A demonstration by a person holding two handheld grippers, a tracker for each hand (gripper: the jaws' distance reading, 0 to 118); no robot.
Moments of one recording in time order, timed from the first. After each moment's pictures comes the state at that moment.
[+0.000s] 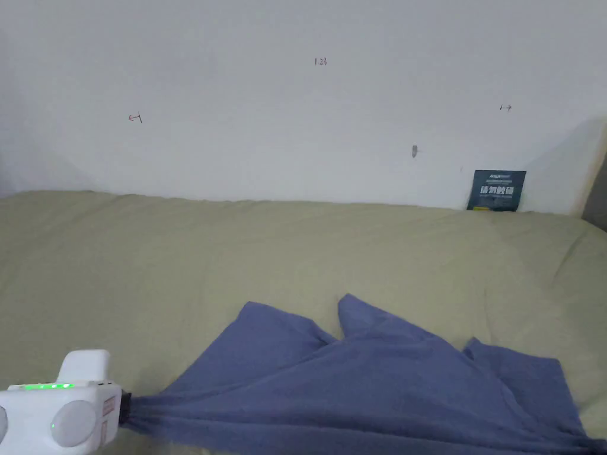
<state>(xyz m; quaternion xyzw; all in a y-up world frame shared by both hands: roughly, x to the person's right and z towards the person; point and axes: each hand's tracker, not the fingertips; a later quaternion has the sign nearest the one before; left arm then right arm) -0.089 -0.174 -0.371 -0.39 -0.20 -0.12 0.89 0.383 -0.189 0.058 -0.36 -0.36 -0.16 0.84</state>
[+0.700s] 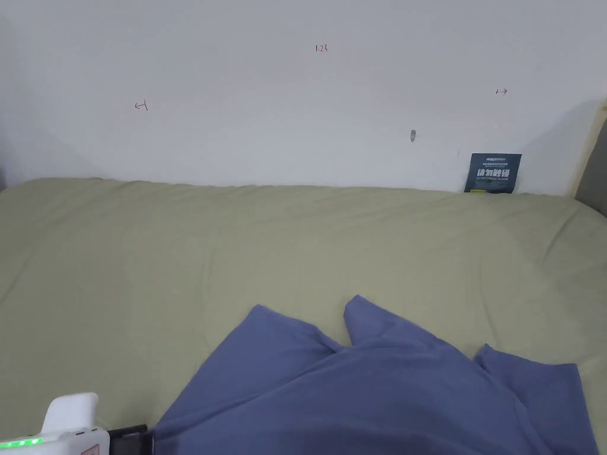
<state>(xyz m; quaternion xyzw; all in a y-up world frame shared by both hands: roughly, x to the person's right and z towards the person) -0.151 -0.186 -0.298 -0.44 -0.22 -0.07 0.87 0.321 -0.182 0.111 -0.32 -0.37 -0.15 0.86</state>
